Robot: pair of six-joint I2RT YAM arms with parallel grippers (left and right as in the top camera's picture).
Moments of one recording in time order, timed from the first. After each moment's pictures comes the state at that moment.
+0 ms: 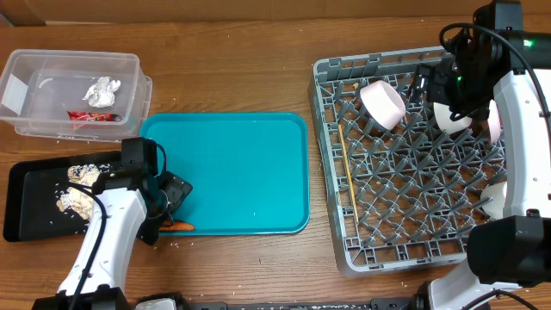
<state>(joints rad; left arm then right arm) 0.11 1.37 0.79 -0.90 -0.04 -0.91 -0.09 1.80 1.89 -1.40 -0.16 0.14</state>
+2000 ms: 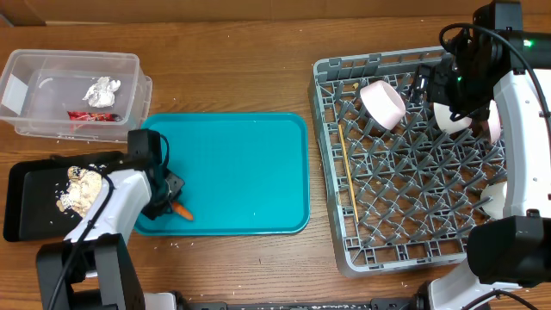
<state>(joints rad) 0.12 1.56 0.83 -0.72 -0.11 -0.81 -0.09 1.80 1.89 -1.40 -0.16 0.14</state>
